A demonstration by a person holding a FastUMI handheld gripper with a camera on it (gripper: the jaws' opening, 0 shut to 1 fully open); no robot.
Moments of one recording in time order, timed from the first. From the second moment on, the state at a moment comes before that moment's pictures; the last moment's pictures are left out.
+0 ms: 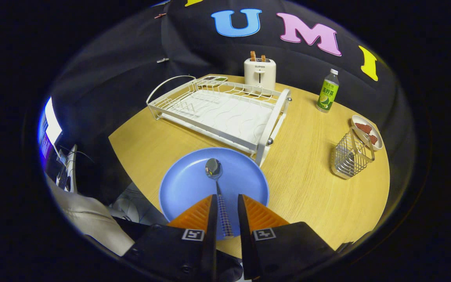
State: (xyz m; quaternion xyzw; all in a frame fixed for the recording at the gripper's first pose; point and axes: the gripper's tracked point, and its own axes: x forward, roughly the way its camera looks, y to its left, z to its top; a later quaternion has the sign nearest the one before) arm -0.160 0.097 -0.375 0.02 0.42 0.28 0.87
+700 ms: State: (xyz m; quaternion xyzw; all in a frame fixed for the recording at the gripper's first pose) arm -0.128 0.091 -0.311 0.06 0.36 0.26 0.89
